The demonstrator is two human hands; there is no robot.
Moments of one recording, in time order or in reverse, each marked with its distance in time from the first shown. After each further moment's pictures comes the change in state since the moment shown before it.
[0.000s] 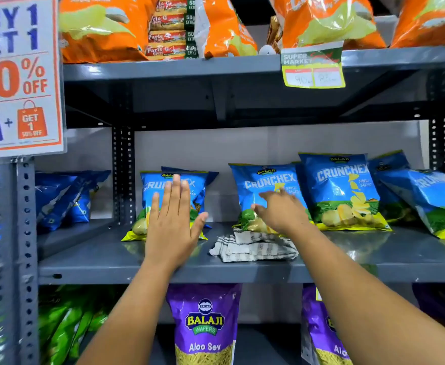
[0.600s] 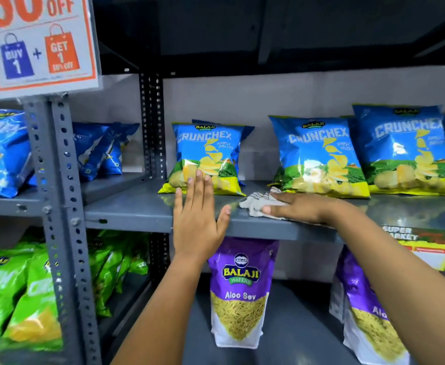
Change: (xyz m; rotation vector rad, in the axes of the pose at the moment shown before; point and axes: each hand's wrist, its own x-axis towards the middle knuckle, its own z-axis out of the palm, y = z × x) left_hand -0.063 -0.035 0.039 -0.003 -0.007 -0.082; right_hand -0.015 -0.020 0.055 0.056 -0.659 -0.087
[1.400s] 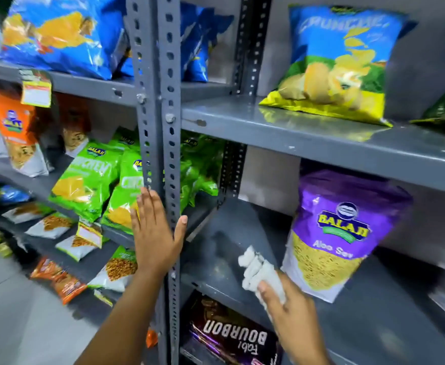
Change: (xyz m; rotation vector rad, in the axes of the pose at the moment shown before) left_hand -0.207 -0.211 0.018 0.155 -0.195 -0.570; right_hand -0.015 -0.095 0.319 0.658 0.266 -0.122
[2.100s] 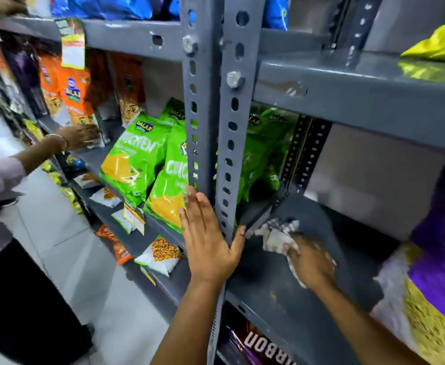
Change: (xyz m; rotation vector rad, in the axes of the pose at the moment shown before) left_hand 0.017 -0.022 0.065 -0.088 0.240 0.026; right_hand 0.196 0.083 0.144 -0.495 -0.209 -0.023
